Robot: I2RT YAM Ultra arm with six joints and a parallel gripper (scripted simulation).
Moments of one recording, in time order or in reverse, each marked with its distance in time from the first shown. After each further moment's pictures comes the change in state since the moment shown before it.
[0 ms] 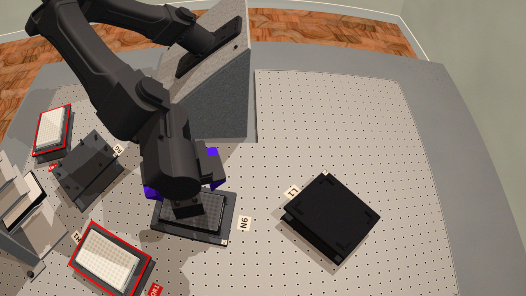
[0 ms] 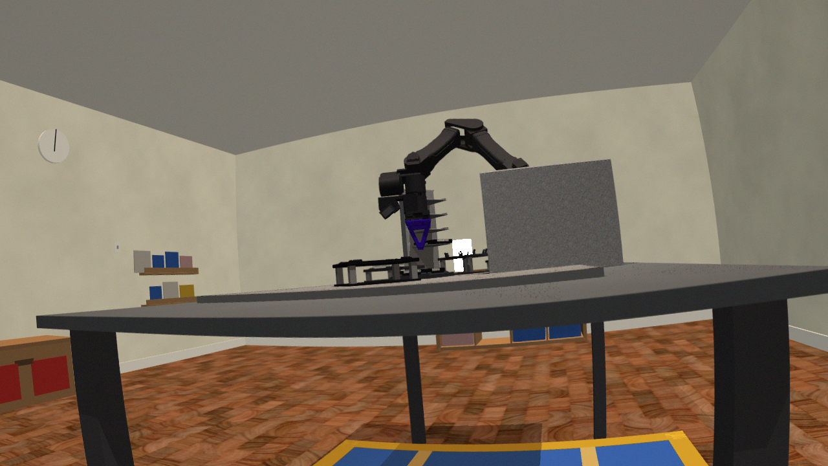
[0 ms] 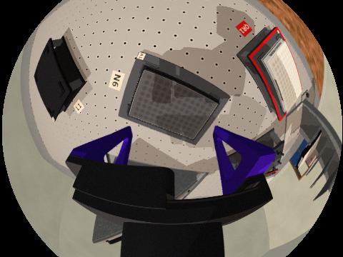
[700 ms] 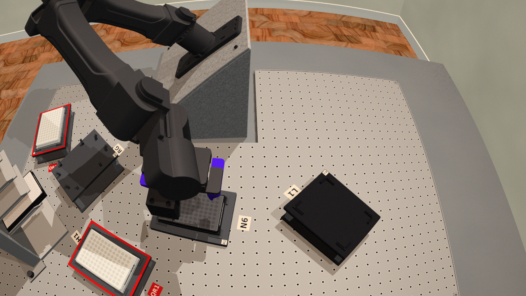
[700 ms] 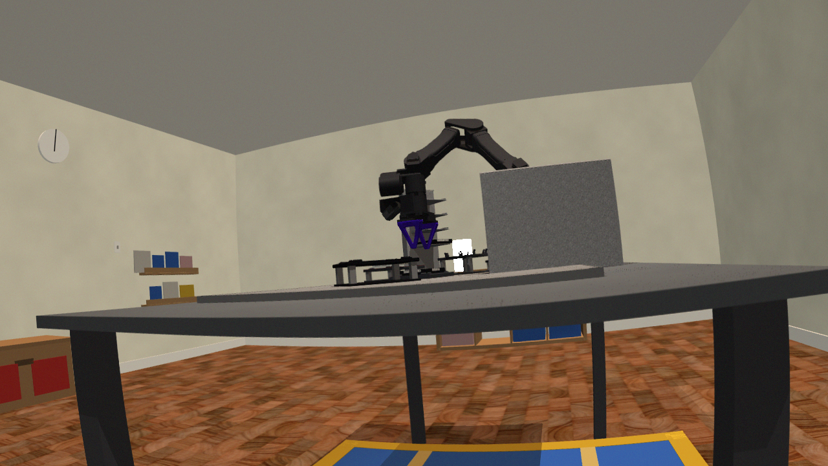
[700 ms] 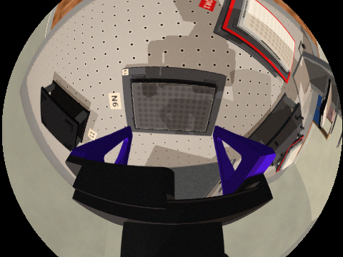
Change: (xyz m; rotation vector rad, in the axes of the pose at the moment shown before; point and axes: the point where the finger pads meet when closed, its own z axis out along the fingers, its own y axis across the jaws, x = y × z) arm 0.000 0.000 0.000 0.000 0.000 0.378
